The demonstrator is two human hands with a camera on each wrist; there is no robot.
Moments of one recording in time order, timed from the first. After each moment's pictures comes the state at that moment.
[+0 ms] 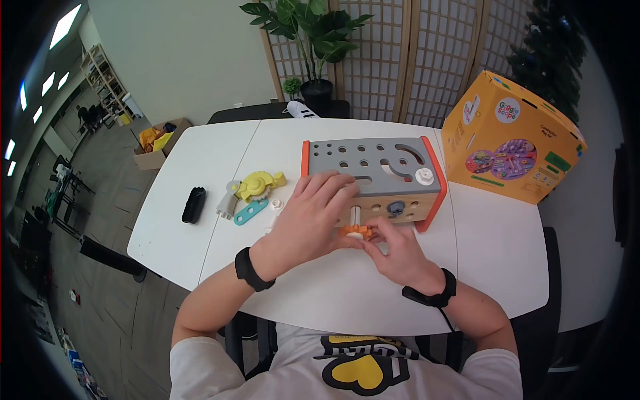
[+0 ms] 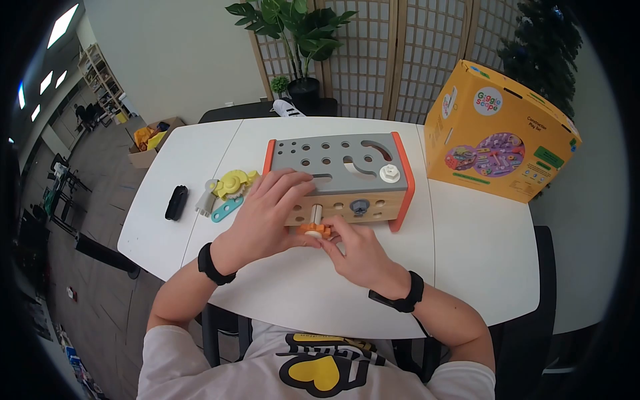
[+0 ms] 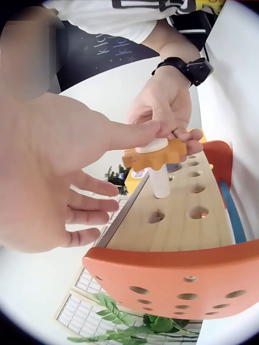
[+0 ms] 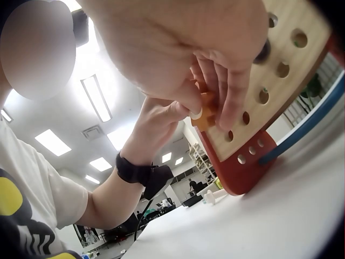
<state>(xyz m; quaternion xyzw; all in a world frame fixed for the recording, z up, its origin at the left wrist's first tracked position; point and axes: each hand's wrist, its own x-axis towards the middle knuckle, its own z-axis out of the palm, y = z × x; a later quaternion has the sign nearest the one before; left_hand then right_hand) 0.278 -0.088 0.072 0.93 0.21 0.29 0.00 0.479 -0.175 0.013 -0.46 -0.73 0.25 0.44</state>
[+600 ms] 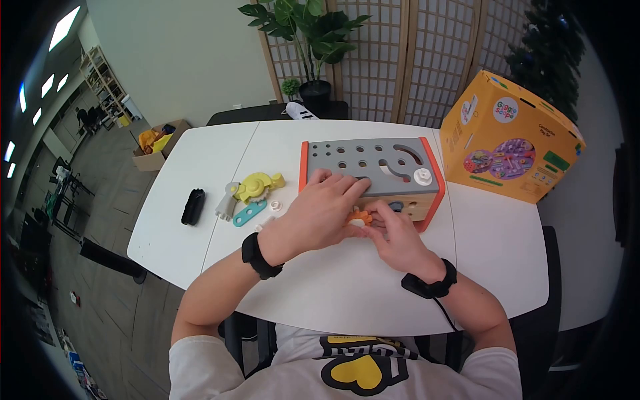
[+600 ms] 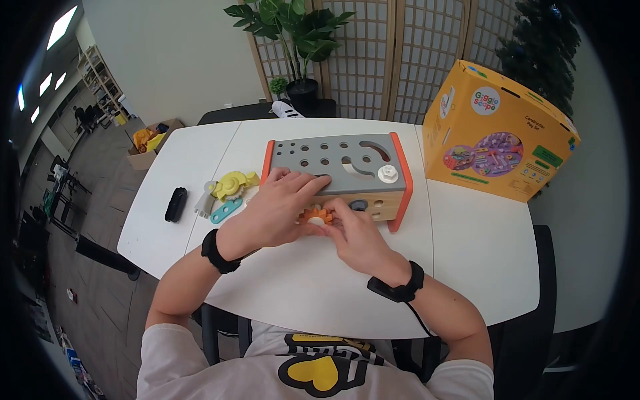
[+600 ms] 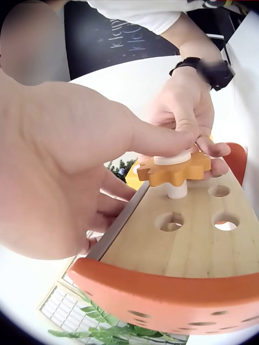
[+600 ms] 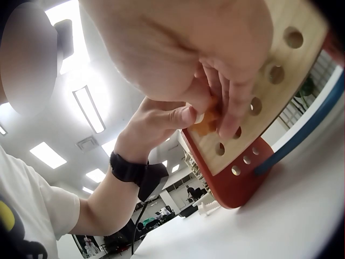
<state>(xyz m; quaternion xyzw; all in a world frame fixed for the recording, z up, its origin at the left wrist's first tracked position) 0.295 -0.071 0.072 0.95 0.22 0.20 0.04 0.488 -0.154 0.013 -0.48 -0.70 0.30 0.44</state>
